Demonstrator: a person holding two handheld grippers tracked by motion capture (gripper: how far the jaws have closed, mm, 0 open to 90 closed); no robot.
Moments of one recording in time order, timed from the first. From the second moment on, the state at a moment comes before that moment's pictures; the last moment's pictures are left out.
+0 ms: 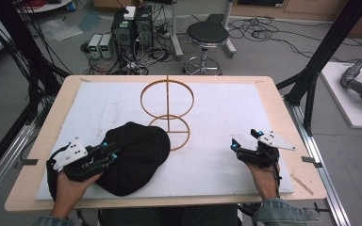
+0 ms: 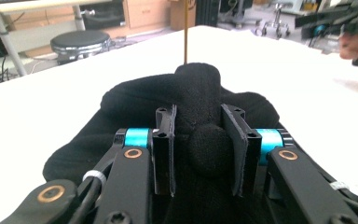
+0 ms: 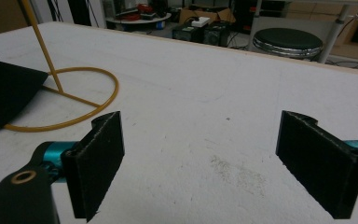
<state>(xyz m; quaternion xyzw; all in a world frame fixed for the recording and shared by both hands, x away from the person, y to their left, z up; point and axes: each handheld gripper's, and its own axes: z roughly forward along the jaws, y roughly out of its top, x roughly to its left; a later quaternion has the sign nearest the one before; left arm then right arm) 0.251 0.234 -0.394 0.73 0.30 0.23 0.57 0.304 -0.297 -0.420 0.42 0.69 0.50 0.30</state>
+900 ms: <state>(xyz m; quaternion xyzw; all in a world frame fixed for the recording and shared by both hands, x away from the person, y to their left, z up) 0.237 0.277 -0.337 0.67 0.29 0.30 0.62 0.305 -0.296 -0.420 0.42 0.69 0.50 0.30</state>
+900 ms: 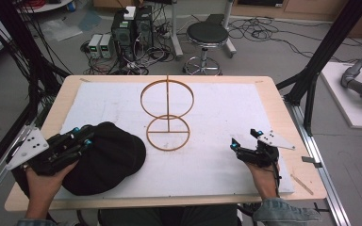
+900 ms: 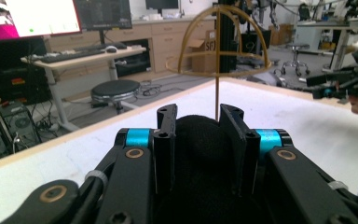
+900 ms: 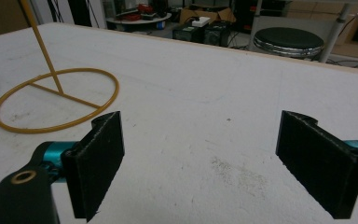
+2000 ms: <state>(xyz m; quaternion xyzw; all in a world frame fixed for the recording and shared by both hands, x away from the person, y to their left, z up) 0.232 0.299 -0.232 0.60 0.23 0.37 0.67 0.307 -0.296 -0.419 0.42 0.69 0.51 0.30</state>
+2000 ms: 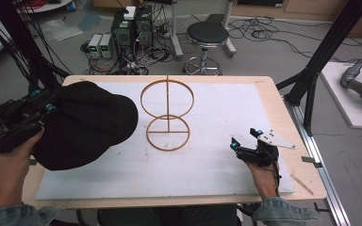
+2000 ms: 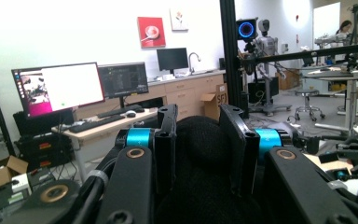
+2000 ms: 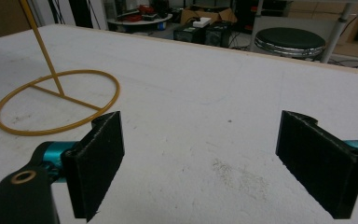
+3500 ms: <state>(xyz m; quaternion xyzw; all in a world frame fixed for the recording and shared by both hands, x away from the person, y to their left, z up) 0.325 0.238 -0.207 0.54 0.23 0.29 0.76 0.307 -0.297 -0.419 0.42 0.69 0.51 0.30</state>
